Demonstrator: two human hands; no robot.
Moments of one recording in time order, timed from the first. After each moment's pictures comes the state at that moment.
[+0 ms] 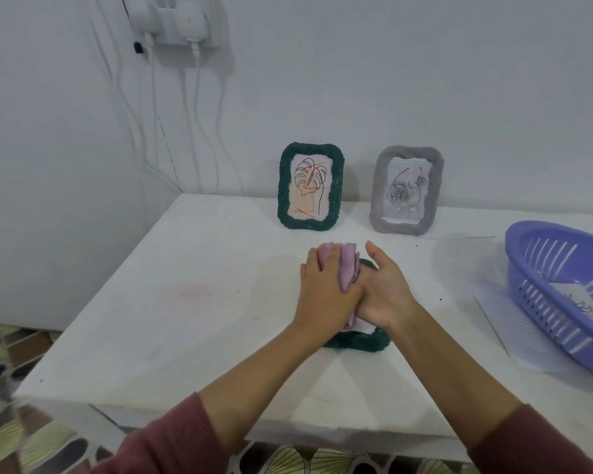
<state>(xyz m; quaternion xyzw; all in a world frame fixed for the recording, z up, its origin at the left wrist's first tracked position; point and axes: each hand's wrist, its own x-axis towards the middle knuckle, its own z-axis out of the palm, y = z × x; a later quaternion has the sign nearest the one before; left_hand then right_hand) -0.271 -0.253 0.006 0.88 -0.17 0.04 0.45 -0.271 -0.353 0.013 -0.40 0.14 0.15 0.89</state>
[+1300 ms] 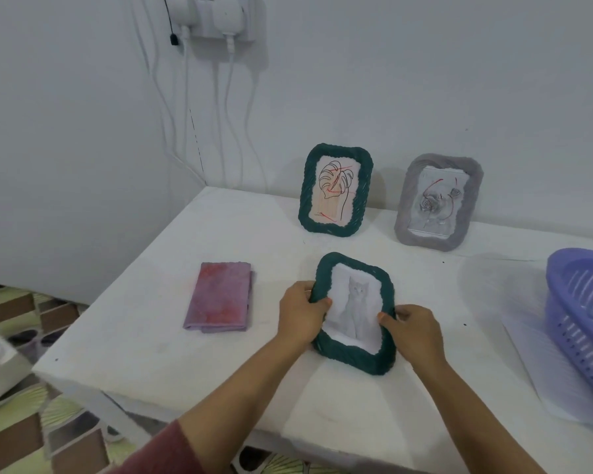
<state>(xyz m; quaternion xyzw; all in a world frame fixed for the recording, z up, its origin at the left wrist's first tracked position) -0.255 -0.221 -0.021 0.77 0.06 -0.07 0.63 -0.284 -0.378 -0.028 -0.88 0.24 -0.04 0.42</state>
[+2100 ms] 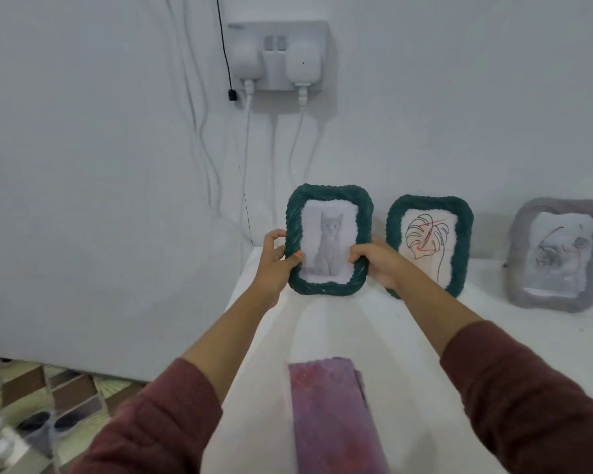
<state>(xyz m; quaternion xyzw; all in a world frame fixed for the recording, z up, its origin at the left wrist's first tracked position) -0.018 -0.039 0.020 0.66 -0.03 -0.05 0.75 -0.007 -0.227 0.026 -0.68 0.08 0.08 0.72</state>
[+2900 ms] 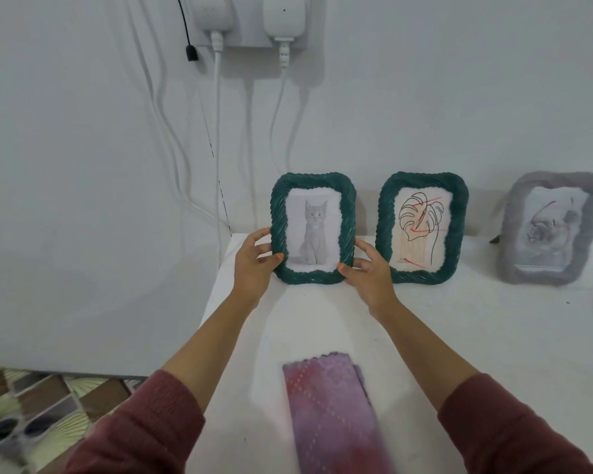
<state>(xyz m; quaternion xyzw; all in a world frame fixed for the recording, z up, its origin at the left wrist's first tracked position) 0.008 -0.029 -0.022 0.68 -0.02 -0.01 0.74 -0.038 -0.211 -0.033 -0.69 0.15 -0.10 0.70</state>
